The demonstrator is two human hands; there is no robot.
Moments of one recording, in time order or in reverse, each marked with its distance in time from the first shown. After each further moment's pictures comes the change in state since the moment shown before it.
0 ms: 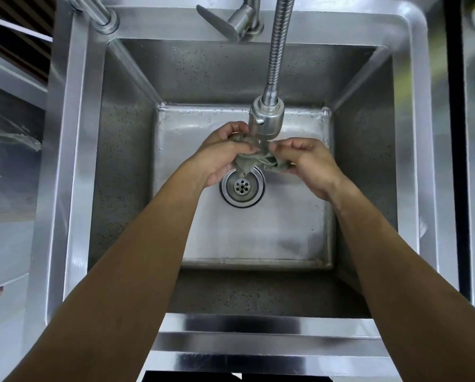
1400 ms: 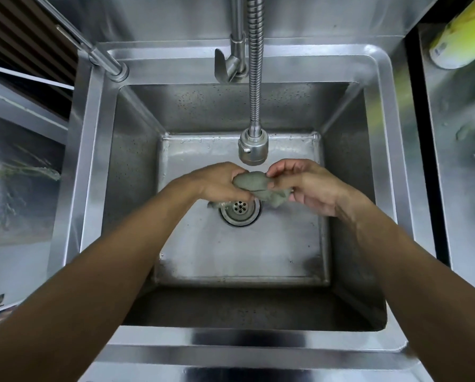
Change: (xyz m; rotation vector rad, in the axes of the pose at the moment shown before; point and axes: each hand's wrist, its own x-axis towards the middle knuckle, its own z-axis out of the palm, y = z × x) left_hand -0.025 0.033 0.002 1.087 -0.284 0.066; right_hand -0.022 -0.033 -0.020 0.121 -0.285 0.103
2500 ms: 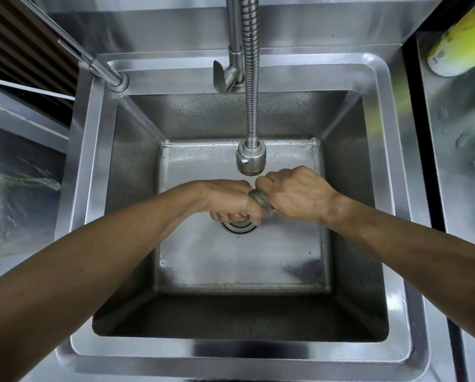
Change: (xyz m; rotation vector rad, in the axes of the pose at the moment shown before) left_hand -0.014 0.038 0.000 -0.101 -0.345 -0.156; right_hand 0.004 -0.003 0.013 -1.787 0.115 -1.007
